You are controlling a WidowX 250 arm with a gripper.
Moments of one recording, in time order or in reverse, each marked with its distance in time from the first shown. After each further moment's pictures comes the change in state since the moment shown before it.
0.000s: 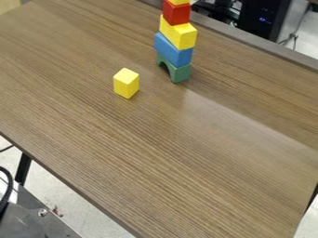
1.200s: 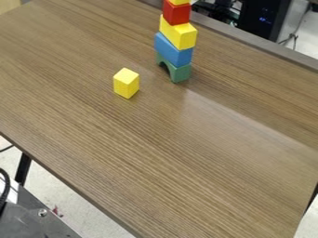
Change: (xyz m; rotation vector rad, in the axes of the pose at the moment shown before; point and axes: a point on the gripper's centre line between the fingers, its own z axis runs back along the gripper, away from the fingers) arm 0.016 0.011 -0.025 0.015 0.005 -0.142
